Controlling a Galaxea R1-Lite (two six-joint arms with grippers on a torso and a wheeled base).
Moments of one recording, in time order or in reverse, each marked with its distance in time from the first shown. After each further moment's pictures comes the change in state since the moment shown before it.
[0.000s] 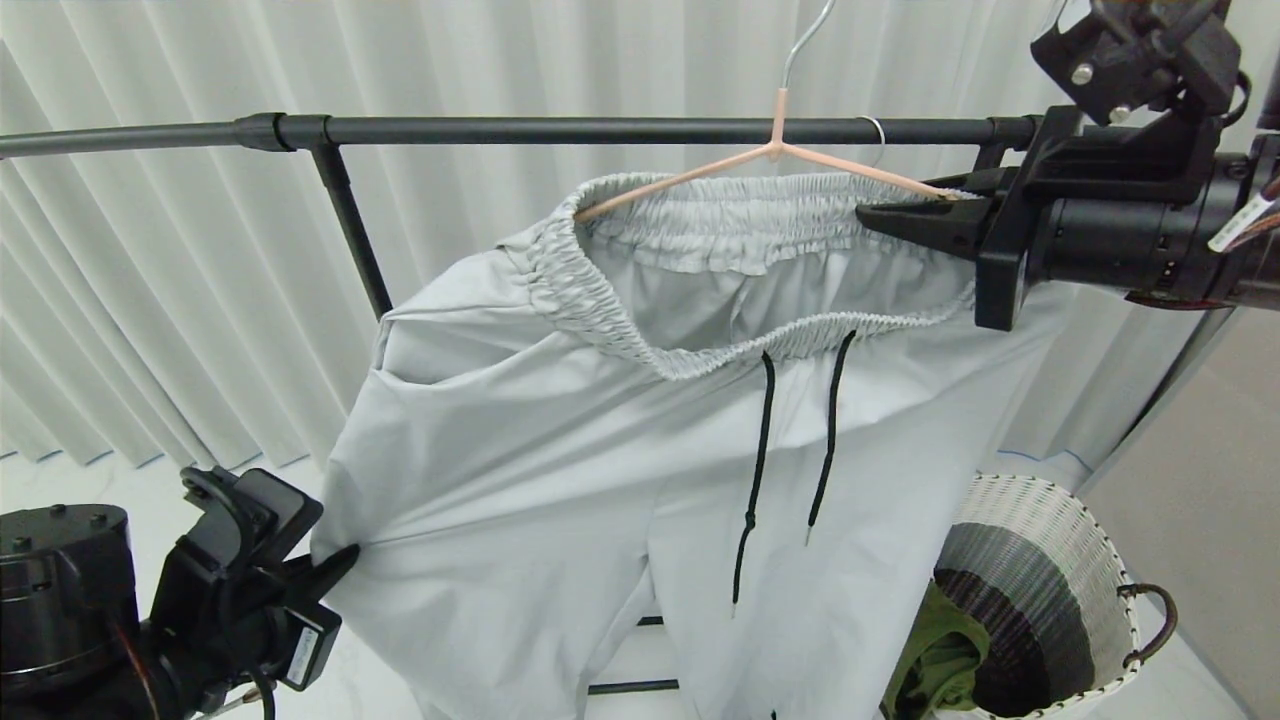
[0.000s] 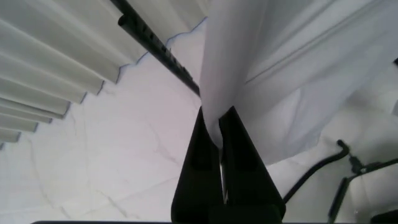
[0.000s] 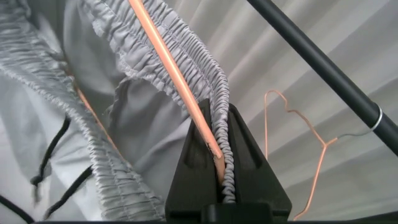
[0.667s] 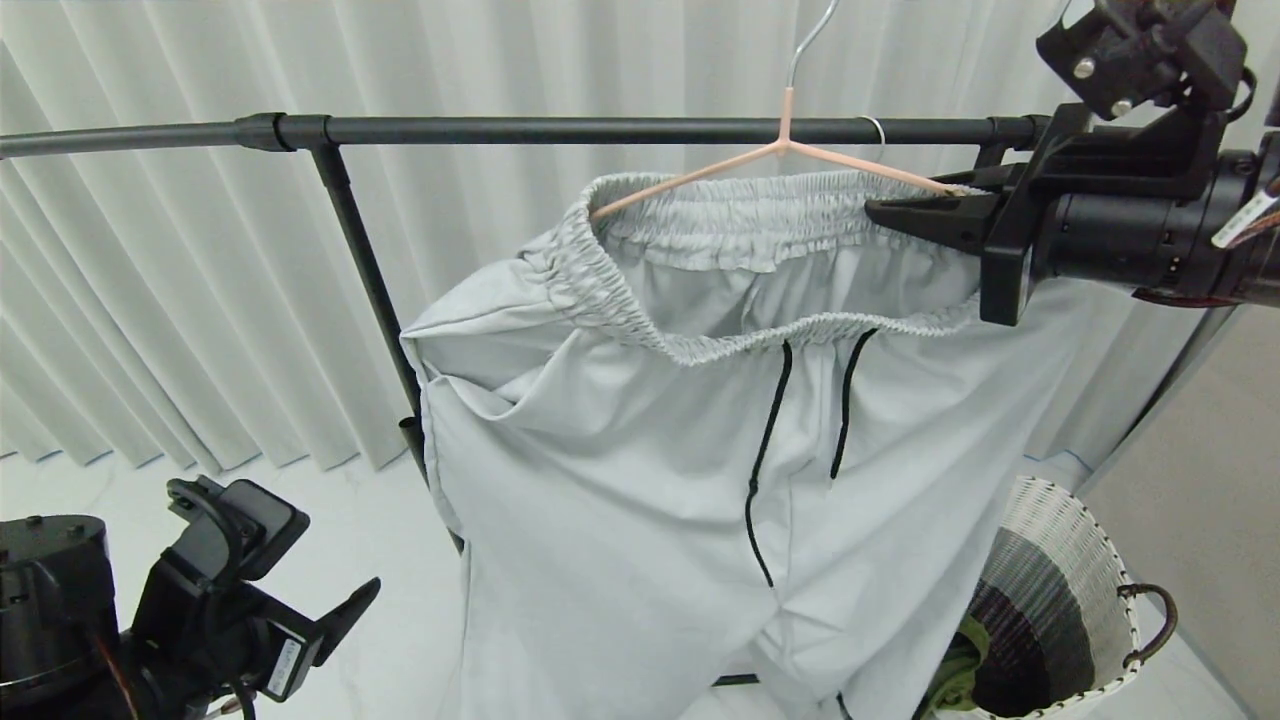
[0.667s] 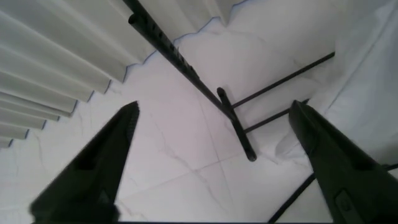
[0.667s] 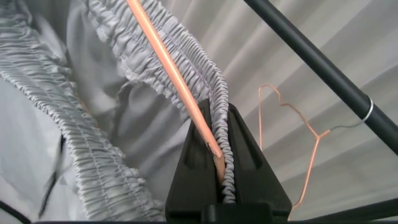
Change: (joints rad) left arm 0.021 -0.028 0.019 0.004 0.000 0.043; right arm -0.001 -0.002 0.002 -0.001 -0.022 0.010
